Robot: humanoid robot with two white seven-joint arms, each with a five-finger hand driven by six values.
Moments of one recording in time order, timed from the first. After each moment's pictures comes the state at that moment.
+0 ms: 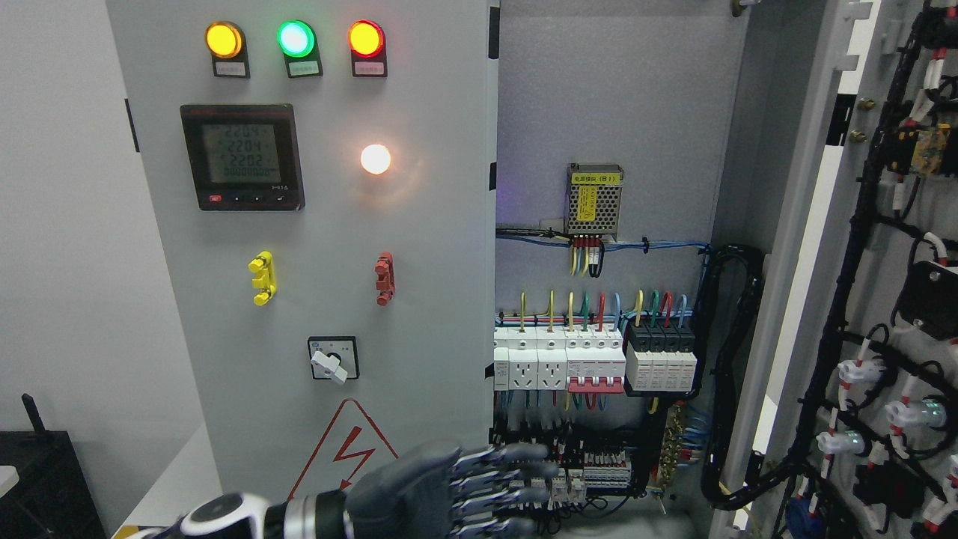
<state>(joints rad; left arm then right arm) -0.67 0.80 -0.88 -1.69 1.40 0.15 -0.50 0.08 0.12 0.00 -0.05 -0.04 0.01 -0.09</state>
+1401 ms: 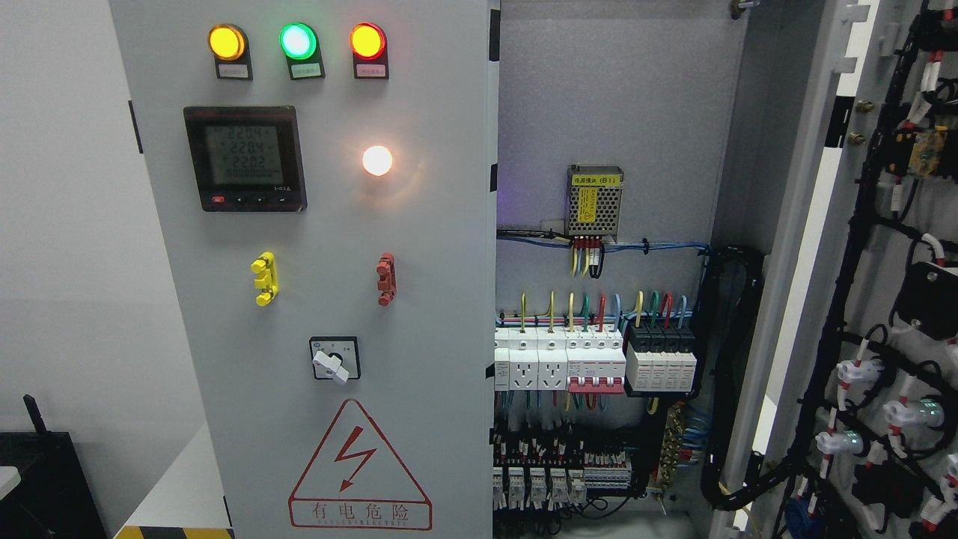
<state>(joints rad) 0.66 0.40 0.12 -1.36 0.11 -0.25 -0.48 0.08 0.12 0.00 -0.05 -0.04 0.01 -0.09</state>
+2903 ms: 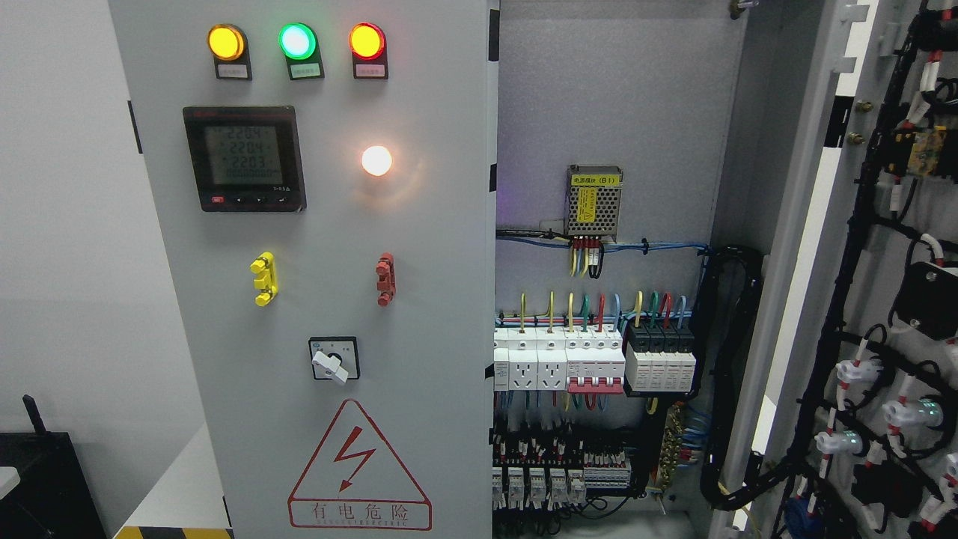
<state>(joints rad) 0.13 0.04 0.12 -0.01 -0.23 -0.24 -0.24 0.14 0.11 0.00 -0.25 -0.04 0.01 -0.09</state>
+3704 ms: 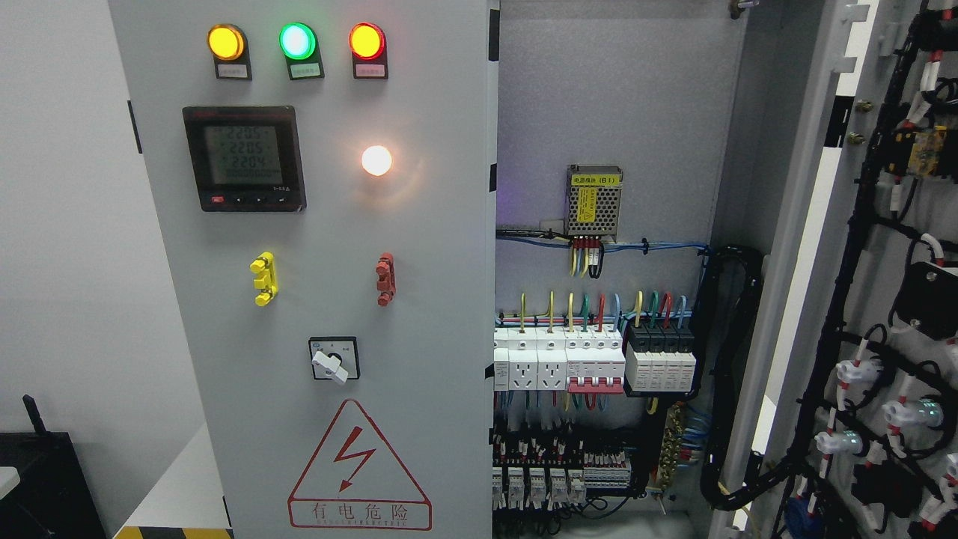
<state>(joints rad) 0.12 0.01 -0.01 0.03 -0.08 -0.25 -0.25 0.28 0.09 0.03 -0.58 -0.04 -0.01 -0.09</state>
